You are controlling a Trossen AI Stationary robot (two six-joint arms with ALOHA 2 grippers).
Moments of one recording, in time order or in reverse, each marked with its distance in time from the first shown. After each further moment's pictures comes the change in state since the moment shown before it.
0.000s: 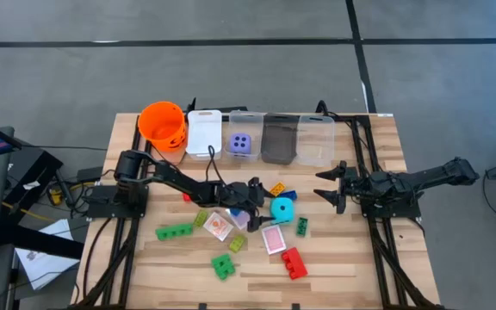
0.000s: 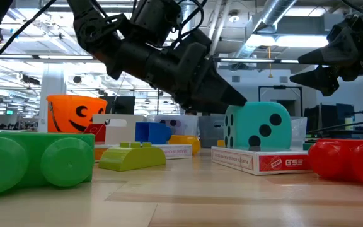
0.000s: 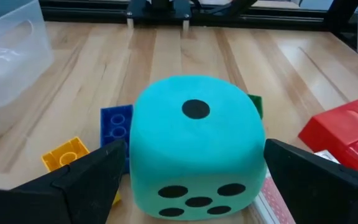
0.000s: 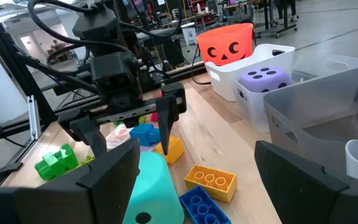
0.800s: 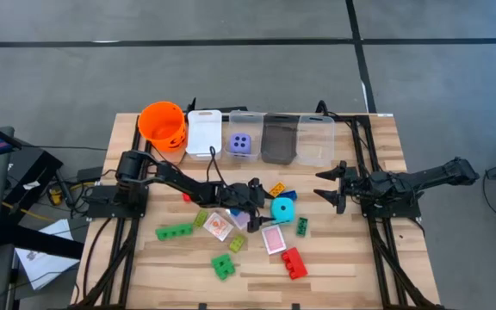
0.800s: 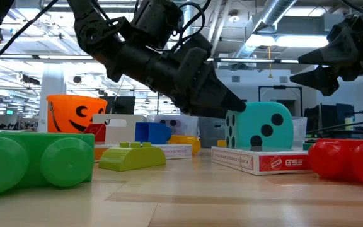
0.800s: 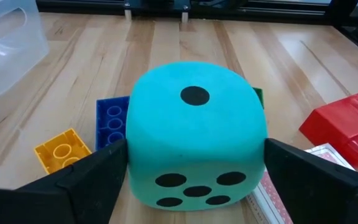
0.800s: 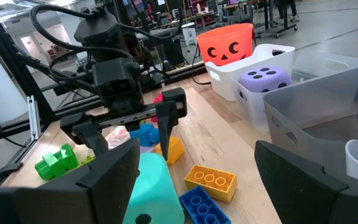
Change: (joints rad) left arm 0.001 0.020 0.002 -0.020 -0.004 -0.009; right arm 0.000 0.000 0.000 0.000 0.000 0.000
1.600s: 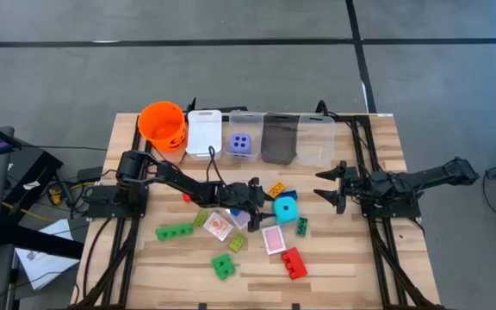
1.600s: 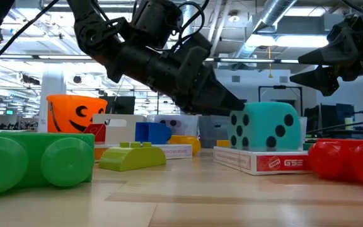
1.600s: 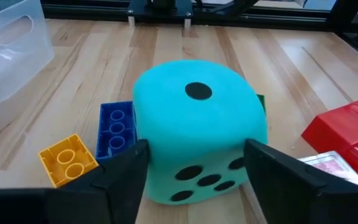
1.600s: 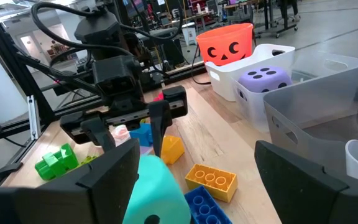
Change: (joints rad) left arm 0.005 -0.003 -0.003 0.040 0.002 0.001; right arm 0.000 0.000 0.000 -0.001 0.000 0.000
